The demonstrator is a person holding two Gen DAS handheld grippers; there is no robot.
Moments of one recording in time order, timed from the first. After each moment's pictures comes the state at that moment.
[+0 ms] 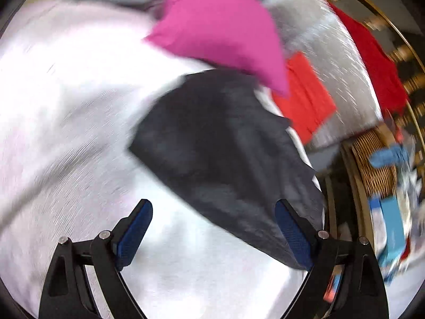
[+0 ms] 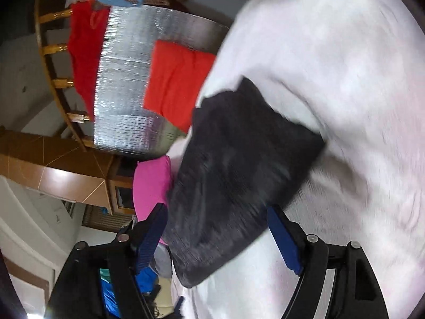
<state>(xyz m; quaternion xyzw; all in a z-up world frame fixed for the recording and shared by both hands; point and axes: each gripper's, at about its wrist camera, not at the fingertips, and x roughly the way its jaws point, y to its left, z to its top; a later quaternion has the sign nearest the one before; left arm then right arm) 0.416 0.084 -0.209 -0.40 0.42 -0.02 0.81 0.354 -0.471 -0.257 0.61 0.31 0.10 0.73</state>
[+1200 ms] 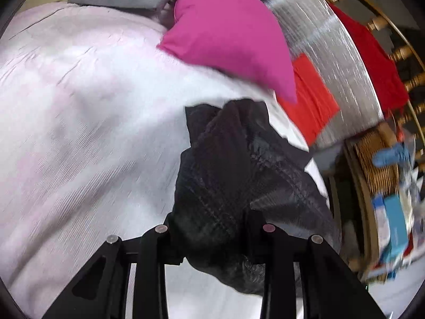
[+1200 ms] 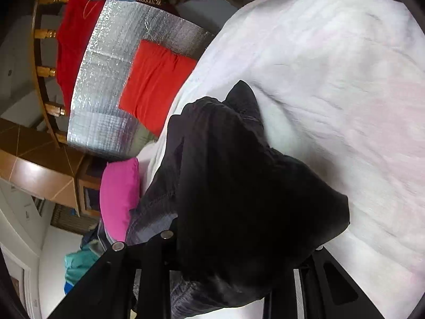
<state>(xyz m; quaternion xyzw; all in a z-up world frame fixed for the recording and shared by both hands) 0.400 0.122 -0.214 -0.36 0.43 -0.05 0.83 0.350 -0.469 -0.254 0.54 0.33 0.04 0.77</state>
